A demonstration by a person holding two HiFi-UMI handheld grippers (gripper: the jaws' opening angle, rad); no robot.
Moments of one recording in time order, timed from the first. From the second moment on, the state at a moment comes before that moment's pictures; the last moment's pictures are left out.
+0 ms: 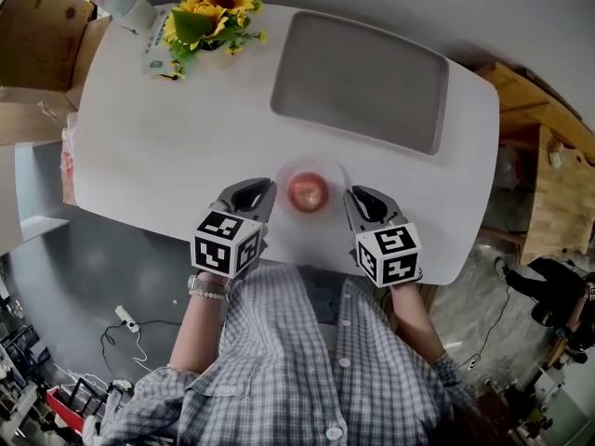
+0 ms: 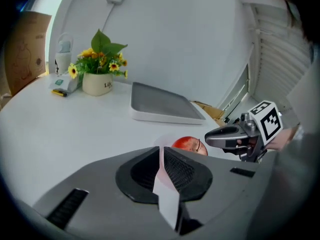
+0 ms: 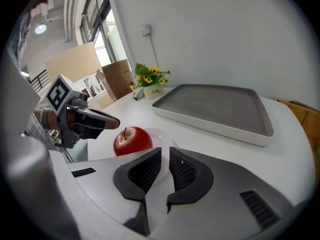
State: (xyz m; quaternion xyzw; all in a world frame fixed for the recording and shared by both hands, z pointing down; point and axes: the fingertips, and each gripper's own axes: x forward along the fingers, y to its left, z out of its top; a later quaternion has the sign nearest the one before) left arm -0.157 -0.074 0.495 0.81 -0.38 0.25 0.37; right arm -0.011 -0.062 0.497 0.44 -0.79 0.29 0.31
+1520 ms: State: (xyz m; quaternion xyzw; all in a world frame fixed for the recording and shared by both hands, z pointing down) left arm -0.146 -0.058 0.554 0.76 -0.36 0.28 0.46; right arm -0.004 -0.048 0.551 0.42 -0.70 0.51 0.27
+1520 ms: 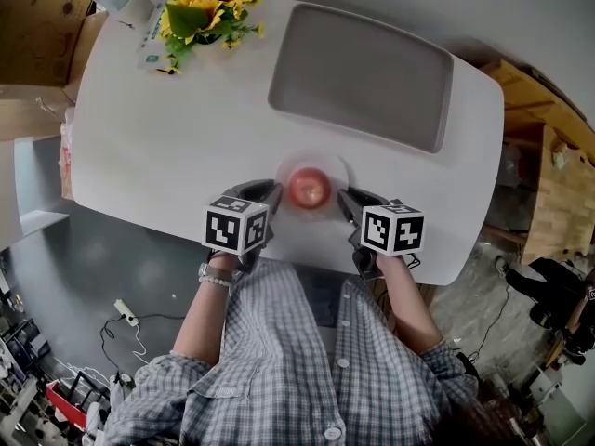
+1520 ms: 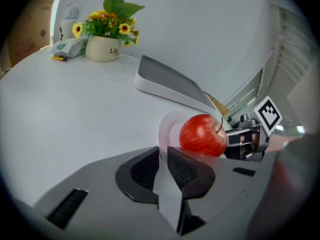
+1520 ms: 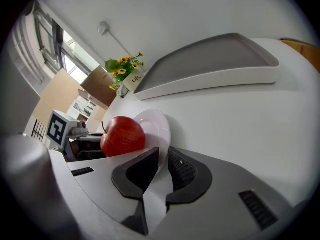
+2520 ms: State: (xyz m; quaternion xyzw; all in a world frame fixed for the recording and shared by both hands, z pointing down) left arm -0.110 -0.078 0.524 0.72 -0.36 0.28 0.53; right arm 0.038 -0.059 0.525 0.45 -0.64 0.60 0.18
